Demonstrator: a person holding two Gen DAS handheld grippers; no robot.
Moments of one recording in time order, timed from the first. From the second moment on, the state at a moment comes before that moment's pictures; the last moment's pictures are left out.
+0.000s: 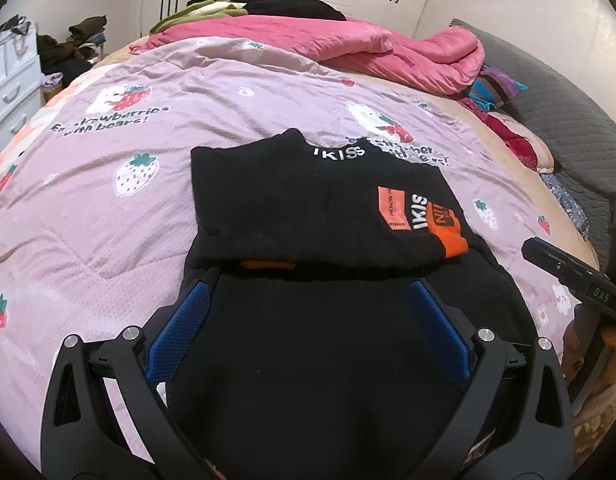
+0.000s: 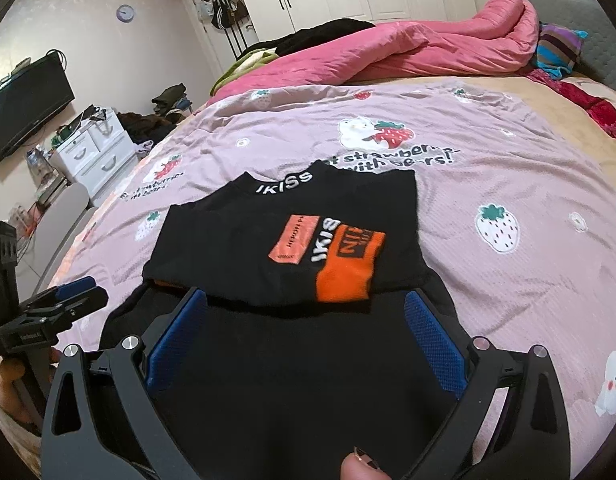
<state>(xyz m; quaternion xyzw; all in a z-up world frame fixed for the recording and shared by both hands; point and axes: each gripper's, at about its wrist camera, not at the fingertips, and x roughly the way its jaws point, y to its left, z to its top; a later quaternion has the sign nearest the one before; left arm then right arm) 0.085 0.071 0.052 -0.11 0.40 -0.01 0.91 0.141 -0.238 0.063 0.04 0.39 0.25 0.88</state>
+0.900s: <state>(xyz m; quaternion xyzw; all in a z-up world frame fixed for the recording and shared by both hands) 0.031 0.096 0.001 -0.12 0.46 0.04 0.88 0.108 -0.280 0.040 0.03 0.43 0.24 0.87</state>
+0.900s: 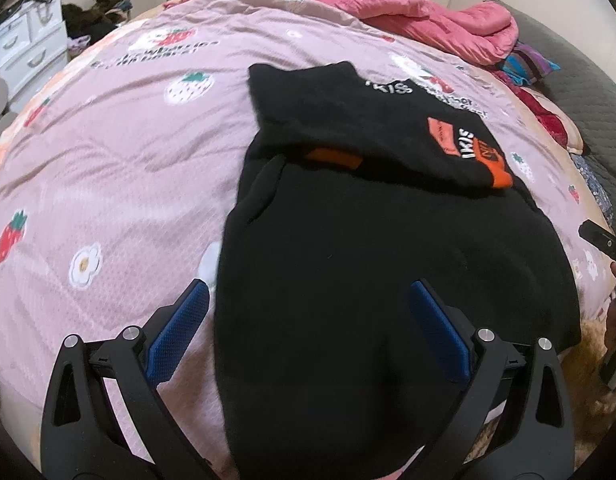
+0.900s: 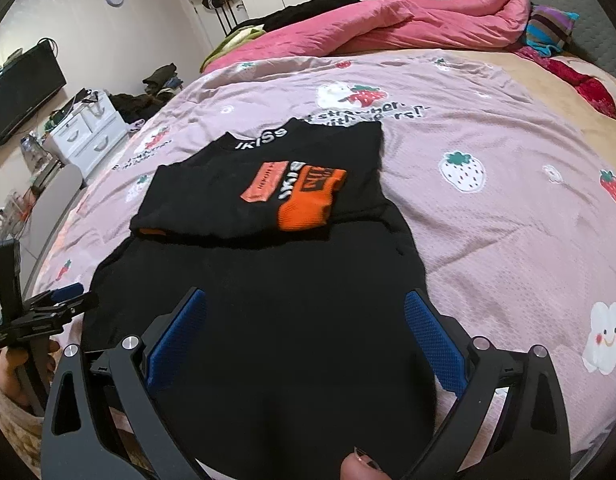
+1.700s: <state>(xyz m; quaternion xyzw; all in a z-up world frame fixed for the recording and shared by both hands) -0.033 0.116 -0.011 -0.22 0.47 -0.02 0.86 0.099 -0.298 0.032 0.02 0.45 0.23 0.86</state>
